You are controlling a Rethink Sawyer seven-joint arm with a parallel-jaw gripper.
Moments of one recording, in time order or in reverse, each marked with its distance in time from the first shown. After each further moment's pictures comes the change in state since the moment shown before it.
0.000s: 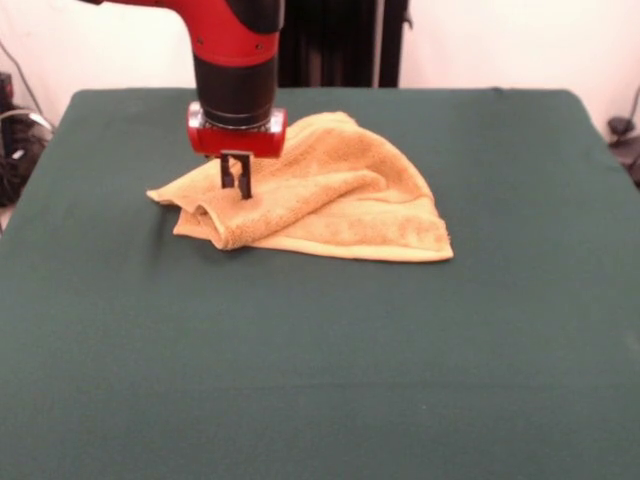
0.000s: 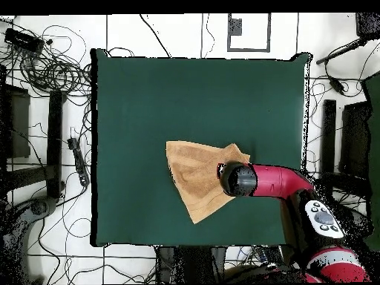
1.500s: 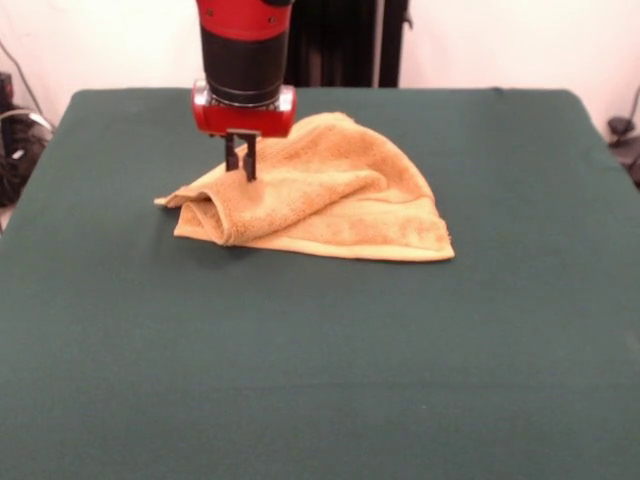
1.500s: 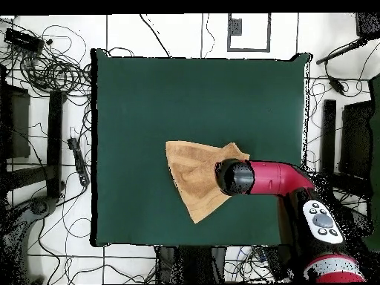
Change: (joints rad) arm 0.036 -0.068 0.000 0.009 0.008 0.081 0.000
